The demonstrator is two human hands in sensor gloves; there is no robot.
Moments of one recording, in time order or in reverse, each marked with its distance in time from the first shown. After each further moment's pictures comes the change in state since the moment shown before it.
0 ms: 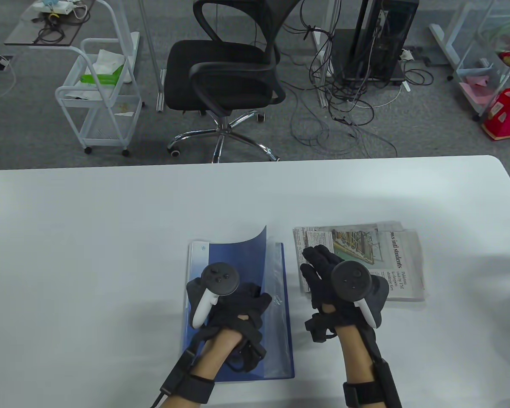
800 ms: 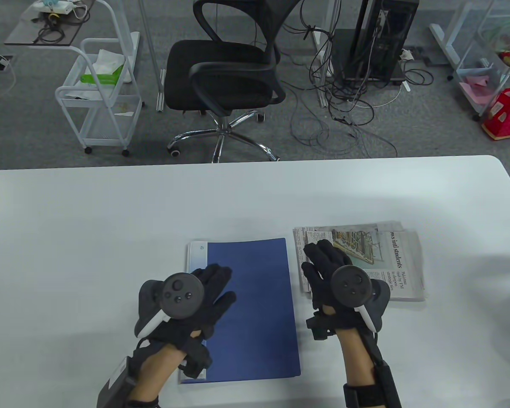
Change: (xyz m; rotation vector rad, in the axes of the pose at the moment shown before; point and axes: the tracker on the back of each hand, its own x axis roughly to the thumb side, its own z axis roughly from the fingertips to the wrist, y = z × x) left_hand 0.002 0.104 0.088 0.286 -0.413 -0.375; right_hand 0.011 -0.006 0.007 -0.108 -0.083 0.092
